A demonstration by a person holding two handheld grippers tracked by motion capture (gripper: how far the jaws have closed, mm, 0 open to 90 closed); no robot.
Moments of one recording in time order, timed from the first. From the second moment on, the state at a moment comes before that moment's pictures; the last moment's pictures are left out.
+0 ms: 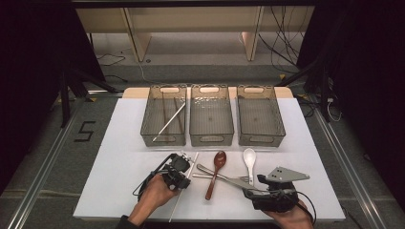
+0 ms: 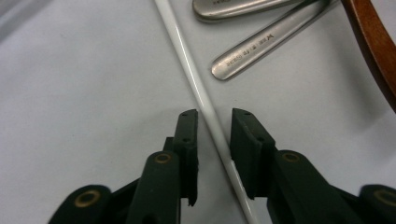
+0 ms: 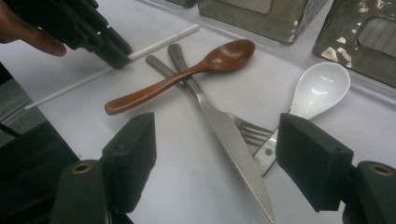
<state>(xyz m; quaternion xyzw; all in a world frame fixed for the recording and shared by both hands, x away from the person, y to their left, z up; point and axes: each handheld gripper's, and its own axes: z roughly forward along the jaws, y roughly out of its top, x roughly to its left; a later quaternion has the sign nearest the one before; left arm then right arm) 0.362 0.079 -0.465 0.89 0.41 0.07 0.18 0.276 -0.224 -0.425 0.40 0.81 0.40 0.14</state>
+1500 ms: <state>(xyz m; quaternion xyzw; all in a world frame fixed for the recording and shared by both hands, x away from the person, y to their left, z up) 0.379 0.088 -0.463 0.89 0.43 0.05 0.16 0.277 -0.223 -0.425 0.40 0.81 0.40 0.14</state>
